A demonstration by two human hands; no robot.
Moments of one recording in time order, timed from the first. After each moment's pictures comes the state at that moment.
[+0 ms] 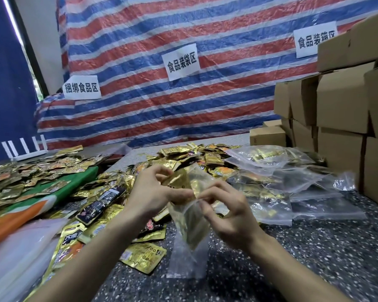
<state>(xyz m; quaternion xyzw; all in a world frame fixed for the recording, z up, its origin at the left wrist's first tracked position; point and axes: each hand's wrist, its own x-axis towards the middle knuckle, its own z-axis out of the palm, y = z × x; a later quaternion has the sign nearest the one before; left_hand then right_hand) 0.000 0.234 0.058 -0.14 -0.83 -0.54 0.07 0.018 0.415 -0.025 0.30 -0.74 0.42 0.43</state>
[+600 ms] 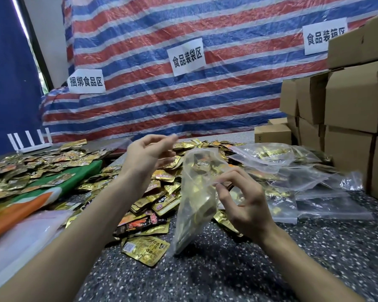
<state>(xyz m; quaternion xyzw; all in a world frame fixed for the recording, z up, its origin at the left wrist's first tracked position) -0.020 0.227 0.094 -0.15 -0.67 -0.72 0.07 0.019 0.425 -0.016 0.27 -0.72 0.42 0.49</state>
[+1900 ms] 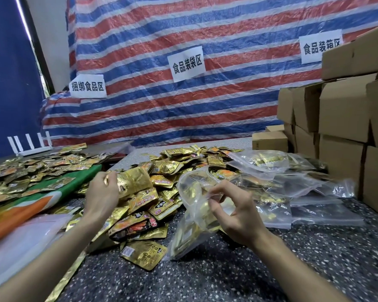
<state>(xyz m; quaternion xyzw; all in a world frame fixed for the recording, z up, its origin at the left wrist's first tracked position) -0.046 0.148 0.034 0.01 -0.83 -0.46 0.30 0.020 0.426 -0.021 0.29 -0.75 0.43 0.41</state>
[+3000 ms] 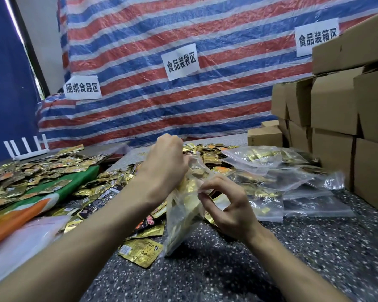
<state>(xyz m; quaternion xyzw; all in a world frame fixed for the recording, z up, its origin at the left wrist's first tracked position) 0.006 0.276 0.111 -0.22 -0.92 -0.16 0.30 0.022 0.424 -0.016 0.34 -0.70 0.44 0.44</state>
